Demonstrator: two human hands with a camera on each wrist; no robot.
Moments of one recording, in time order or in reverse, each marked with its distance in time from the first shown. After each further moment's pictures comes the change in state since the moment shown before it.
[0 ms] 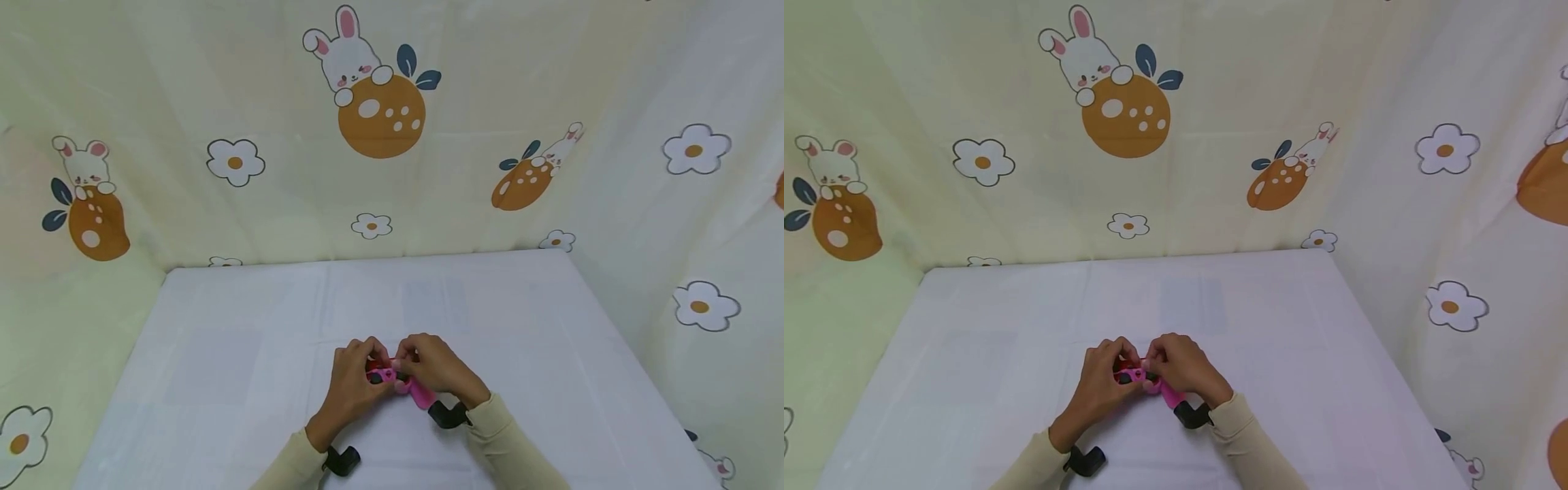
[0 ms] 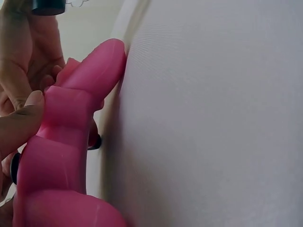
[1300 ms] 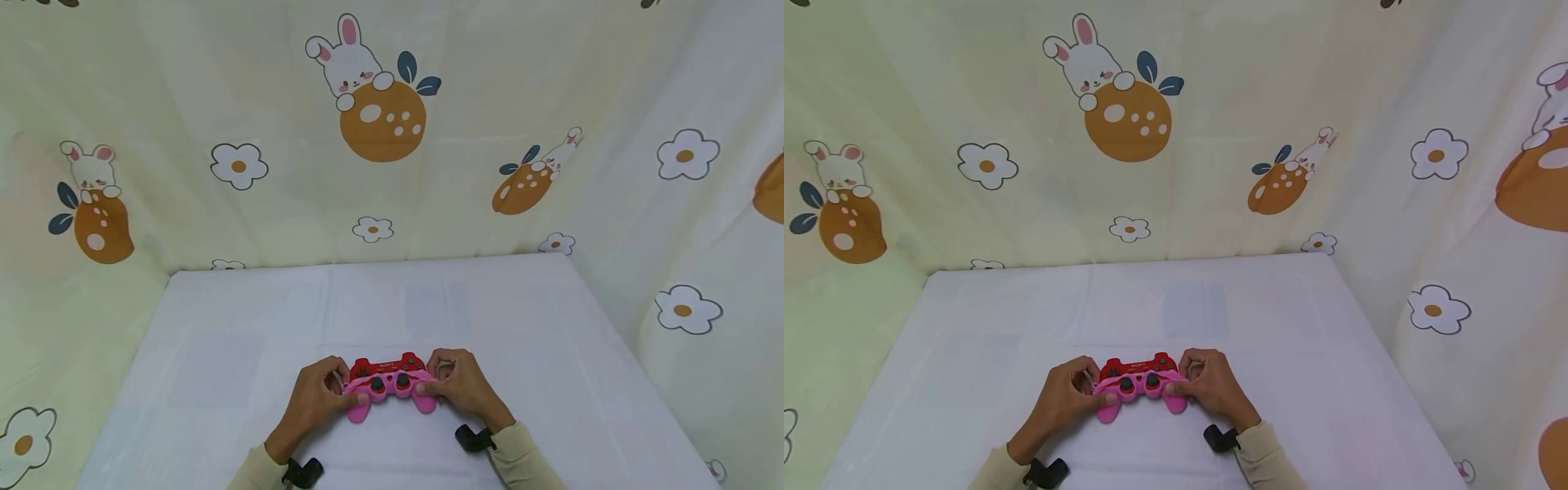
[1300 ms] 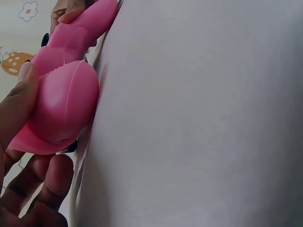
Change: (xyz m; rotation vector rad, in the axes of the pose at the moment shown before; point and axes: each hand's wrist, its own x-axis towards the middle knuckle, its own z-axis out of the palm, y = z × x) left_hand -0.028 -0.043 -0.045 -0.132 -0.083 -0.213; right_hand -0.030 0.076 0.013 0.309 0.204 0.001
